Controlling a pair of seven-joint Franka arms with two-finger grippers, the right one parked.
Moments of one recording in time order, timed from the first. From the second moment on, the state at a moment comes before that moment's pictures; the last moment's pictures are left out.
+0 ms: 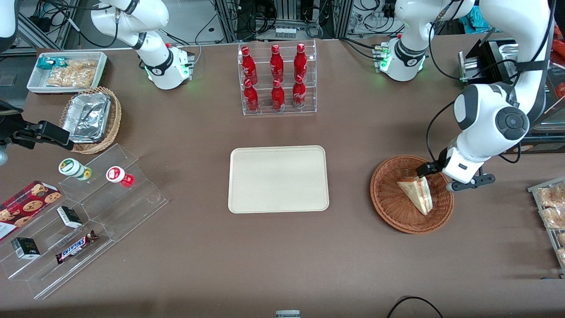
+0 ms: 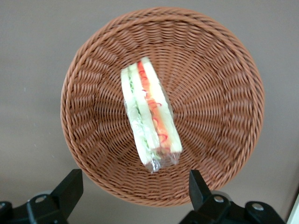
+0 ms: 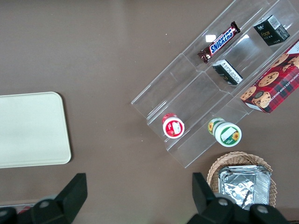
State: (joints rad) arm 0.06 0.16 -0.13 -2.13 -0.01 2.27 -0.37
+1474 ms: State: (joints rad) arm 0.05 0.32 -0.15 -2.10 -0.01 2.37 -0.82
